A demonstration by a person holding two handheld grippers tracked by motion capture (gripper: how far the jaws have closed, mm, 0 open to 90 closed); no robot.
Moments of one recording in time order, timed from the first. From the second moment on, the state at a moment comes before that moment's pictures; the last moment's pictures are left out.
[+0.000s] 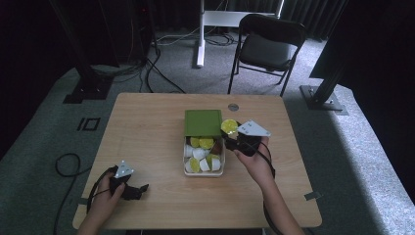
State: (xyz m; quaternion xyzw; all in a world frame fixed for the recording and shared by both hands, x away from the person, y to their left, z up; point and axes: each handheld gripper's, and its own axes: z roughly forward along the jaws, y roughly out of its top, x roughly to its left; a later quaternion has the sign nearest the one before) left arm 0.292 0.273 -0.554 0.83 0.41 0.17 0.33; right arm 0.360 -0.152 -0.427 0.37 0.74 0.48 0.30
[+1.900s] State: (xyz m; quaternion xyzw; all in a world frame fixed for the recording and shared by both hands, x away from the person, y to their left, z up) left arm 0.291 0.273 -0.554 0.83 0.41 0.17 0.33; right arm 0.459 -0.194 -0.549 0.51 0.73 0.37 0.27
